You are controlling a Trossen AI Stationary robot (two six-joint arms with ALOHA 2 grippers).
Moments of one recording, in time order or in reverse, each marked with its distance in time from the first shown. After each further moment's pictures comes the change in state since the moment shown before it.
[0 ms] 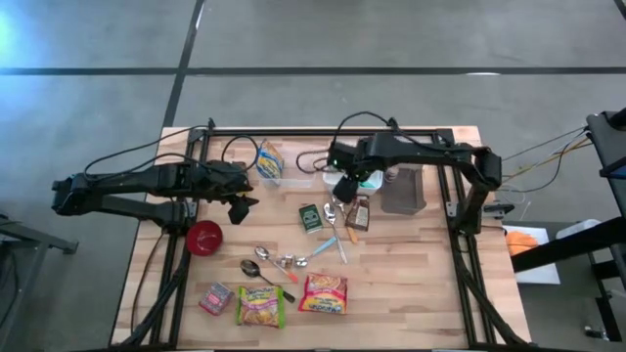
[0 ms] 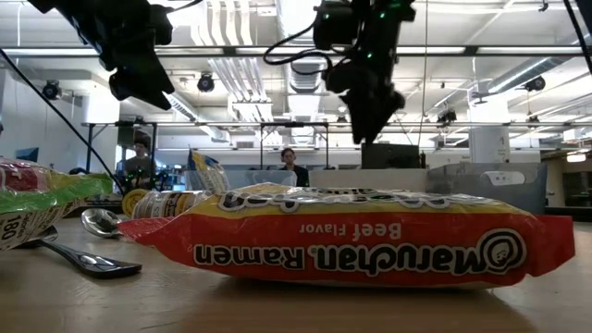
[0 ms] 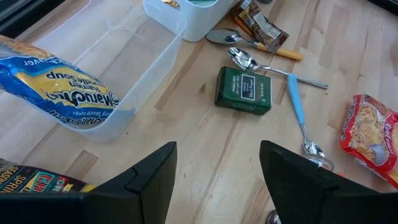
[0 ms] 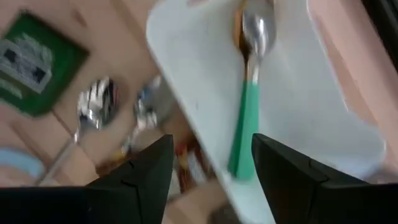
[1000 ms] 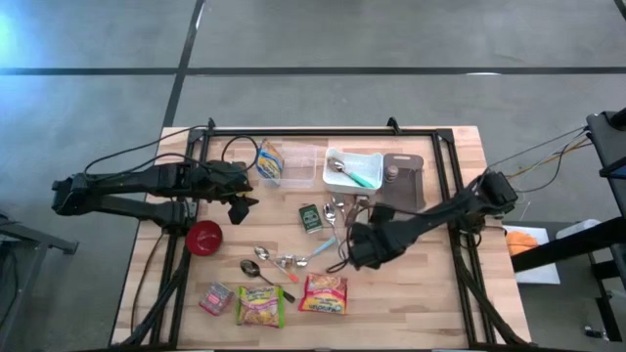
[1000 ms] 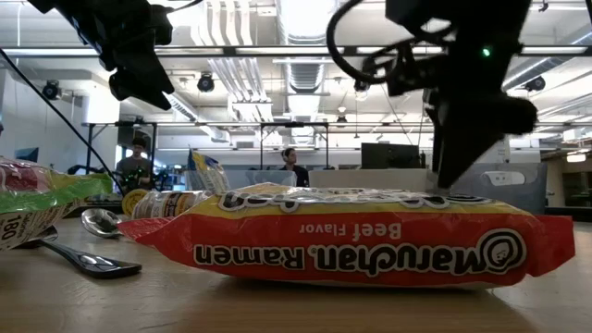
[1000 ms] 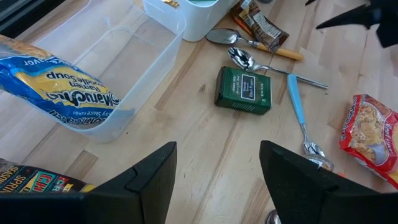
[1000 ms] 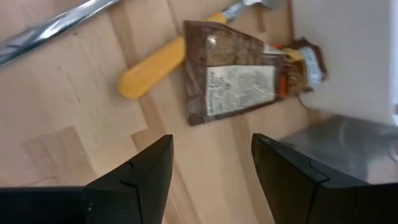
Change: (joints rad) left arm 0.000 0.000 0.000 0.000 0.000 0.000; right arm 0.580 -0.024 -0.379 0.120 0.315 0.252
